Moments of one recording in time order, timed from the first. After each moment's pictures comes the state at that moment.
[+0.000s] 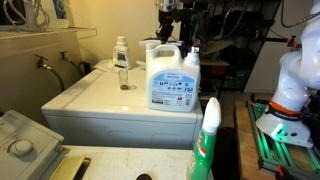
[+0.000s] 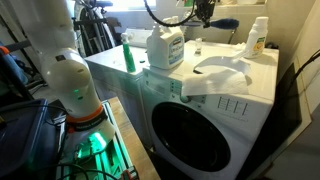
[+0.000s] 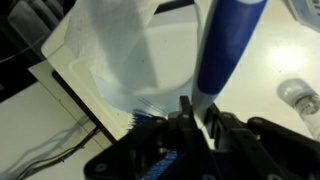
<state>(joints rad) 0.16 0.08 -0.03 -1.74 -0.30 1.94 0.39</state>
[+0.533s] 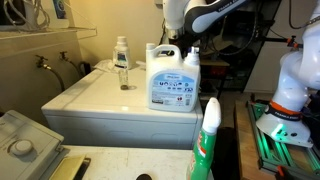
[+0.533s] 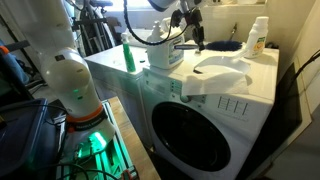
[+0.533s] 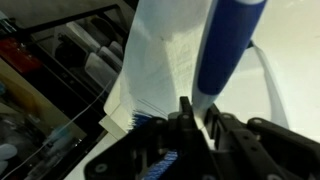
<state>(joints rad) 0.15 0.04 0.00 -2.02 -0.56 1.95 0.88</state>
